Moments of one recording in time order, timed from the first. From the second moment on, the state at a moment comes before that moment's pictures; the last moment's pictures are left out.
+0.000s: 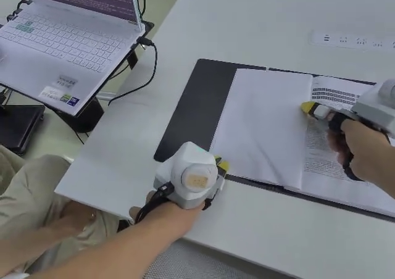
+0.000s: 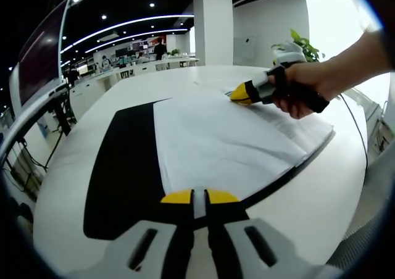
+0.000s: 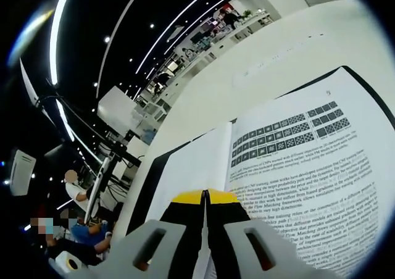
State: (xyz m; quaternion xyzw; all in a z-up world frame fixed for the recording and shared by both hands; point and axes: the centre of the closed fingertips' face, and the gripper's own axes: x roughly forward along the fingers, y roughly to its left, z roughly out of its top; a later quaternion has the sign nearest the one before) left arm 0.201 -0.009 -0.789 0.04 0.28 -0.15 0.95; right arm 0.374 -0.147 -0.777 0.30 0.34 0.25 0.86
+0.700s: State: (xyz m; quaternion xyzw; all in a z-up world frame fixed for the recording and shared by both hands) left arm 0.202 -0.009 -0.790 0.04 0.28 -0.14 0.95; right arm 0.445 -0.145 -0.778 0.23 0.30 0.24 0.89
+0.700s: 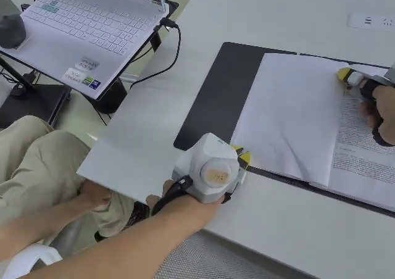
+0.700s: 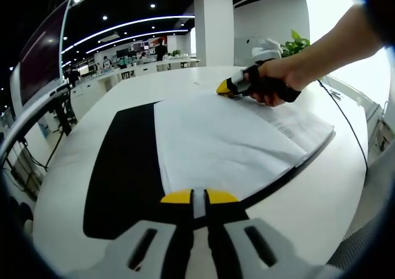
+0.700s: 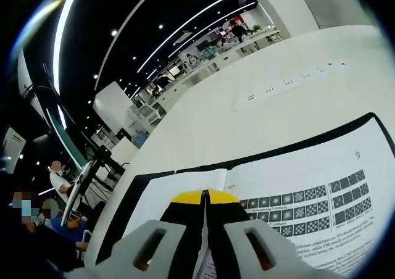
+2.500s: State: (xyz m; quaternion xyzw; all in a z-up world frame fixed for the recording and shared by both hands) left arm 0.201 -0.010 -0.791 0.04 0.28 -0.14 0.95; right arm 0.335 -0.149 -0.769 0.21 0.31 0.30 0.88
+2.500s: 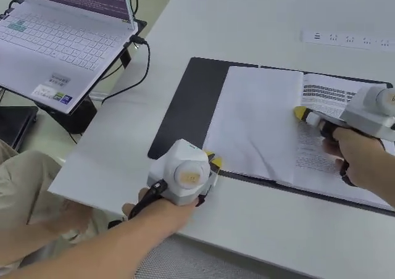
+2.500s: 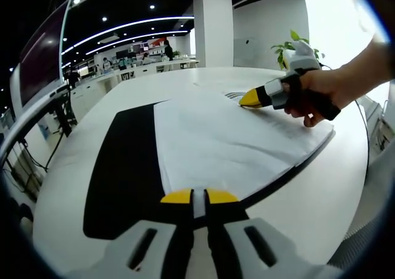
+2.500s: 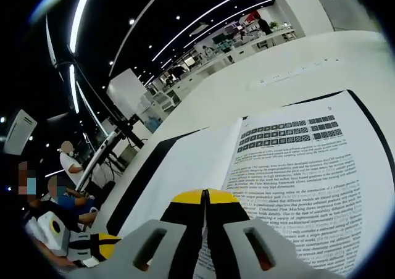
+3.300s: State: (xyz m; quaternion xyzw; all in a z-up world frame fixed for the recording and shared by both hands) left arm 0.199 -0.012 -0.788 0.05 0.28 -0.14 0.95; right arm 0.231 -0.142 -0.769 0.20 0.33 0.32 0.86
